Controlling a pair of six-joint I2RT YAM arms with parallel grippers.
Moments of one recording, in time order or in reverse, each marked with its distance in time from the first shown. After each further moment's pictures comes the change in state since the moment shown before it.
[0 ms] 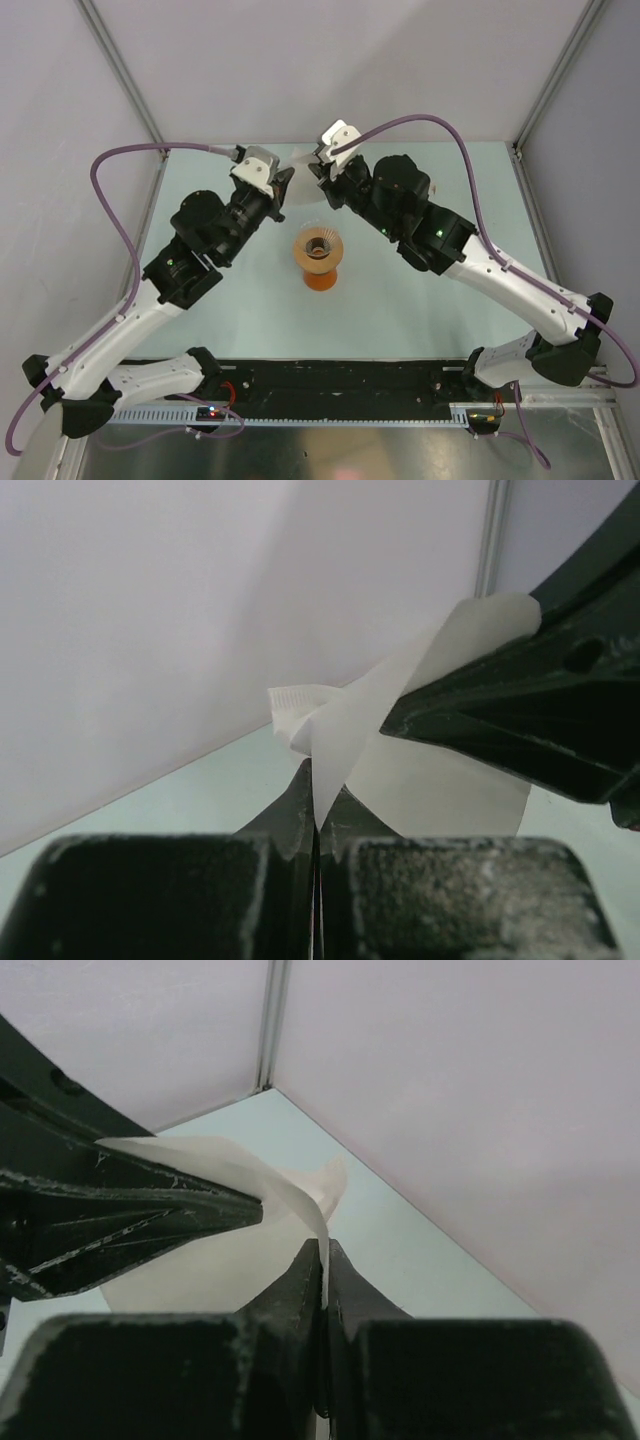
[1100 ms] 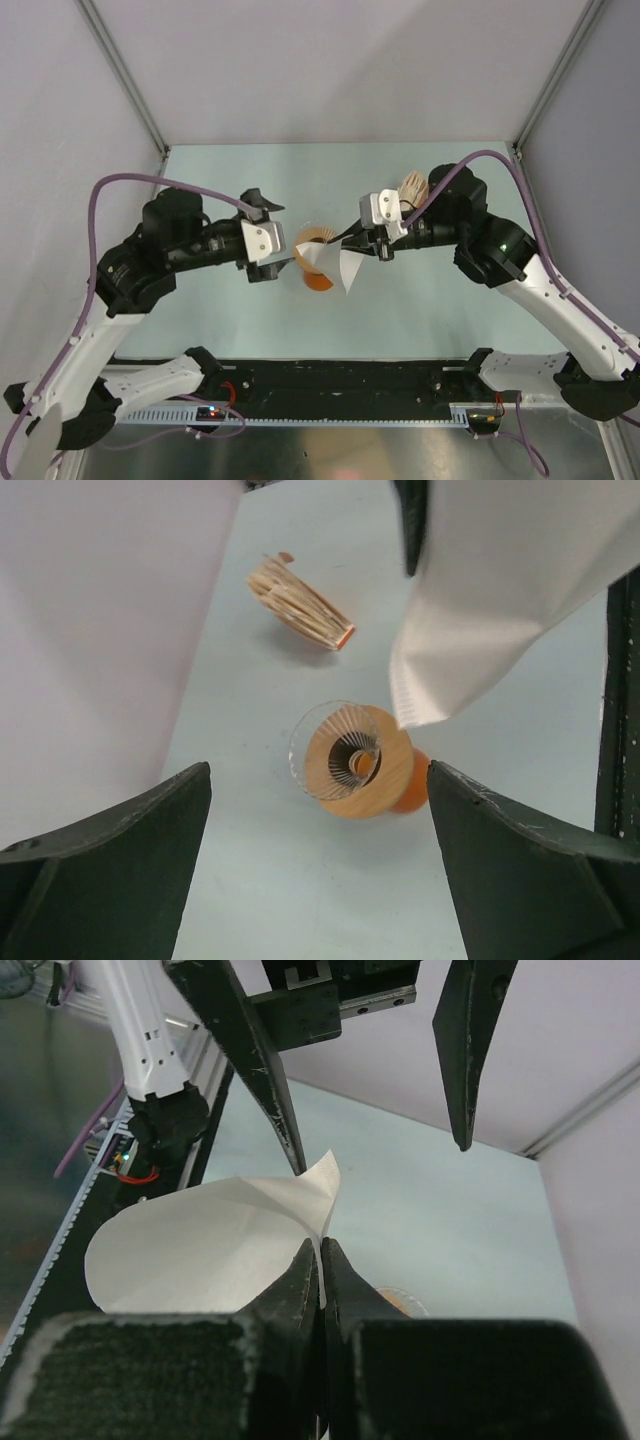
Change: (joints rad) left arm 0.114 -0.051 0.254 -0.752 0.673 0.510; right arm -0.161 -0.246 -0.117 -0.310 -0.964 -0.262
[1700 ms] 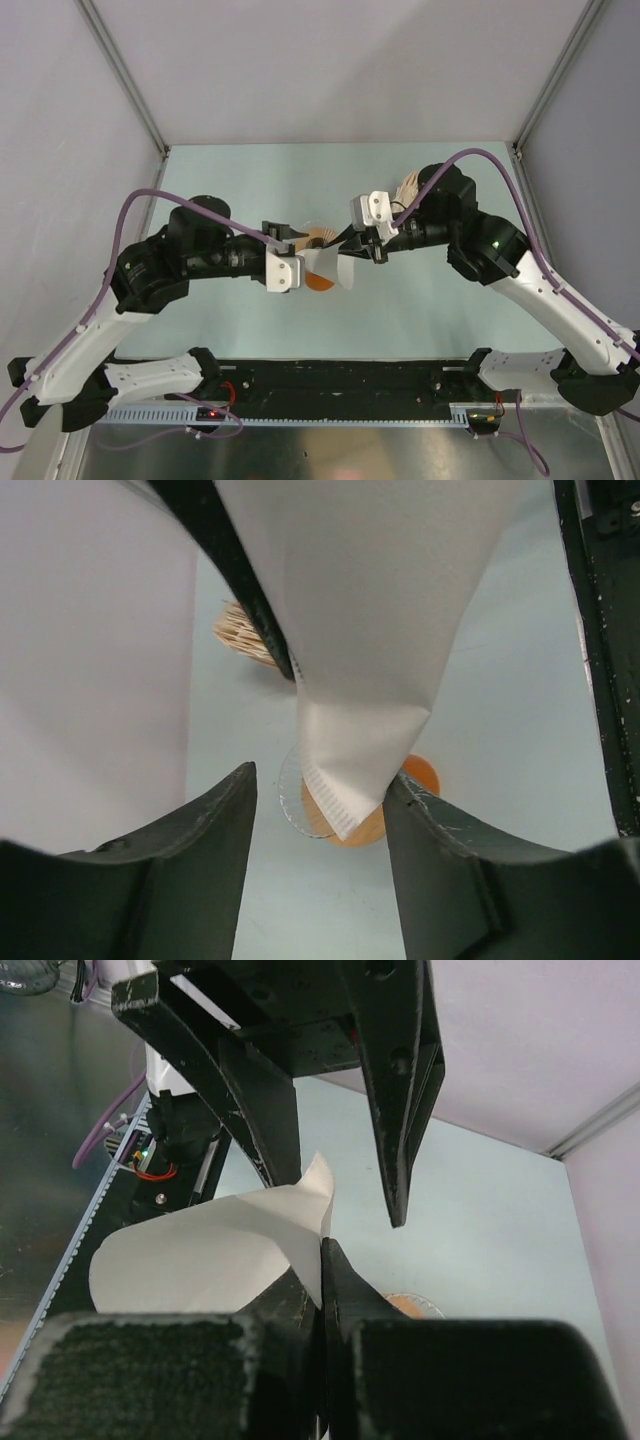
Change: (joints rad) left arm -0.206 0.043 0.008 -0.037 -0.050 0.167; right arm 0.031 0.035 0.020 -0.039 -0.014 0.001
